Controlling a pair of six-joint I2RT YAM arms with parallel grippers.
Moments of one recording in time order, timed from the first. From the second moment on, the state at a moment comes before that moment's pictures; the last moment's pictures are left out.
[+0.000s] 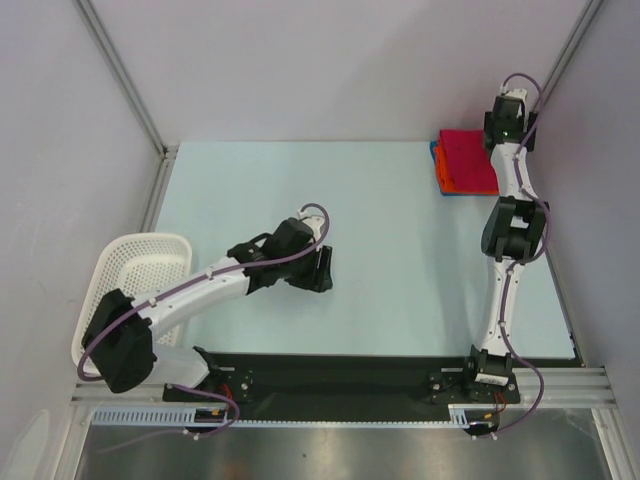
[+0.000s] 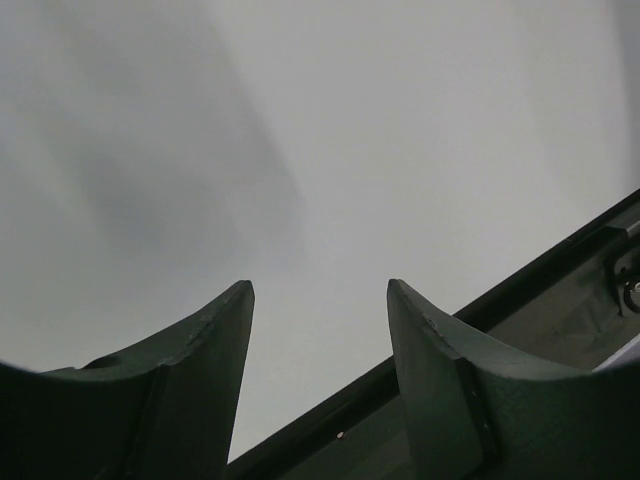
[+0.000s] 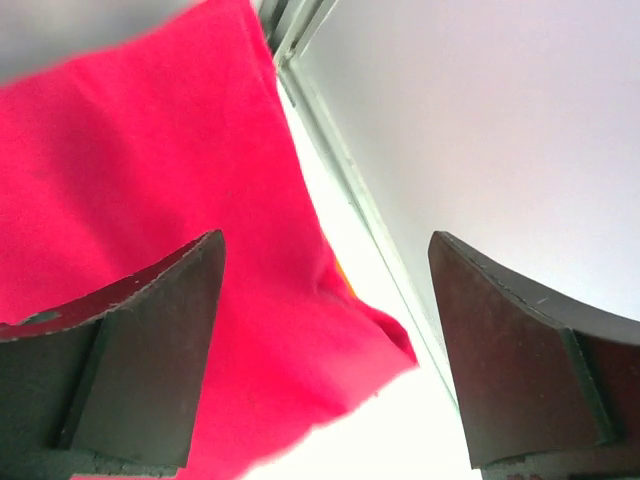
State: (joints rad) left arm -0.79 1.36 0.94 -0.47 0.07 -0.46; right arm -0.16 2.58 2.46 -0.38 0.49 -0.18
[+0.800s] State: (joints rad) left arm -0.78 1.16 0.88 -0.46 0.09 -0.44; right arm -0.20 2.34 2.11 -0.39 -0.22 0.30
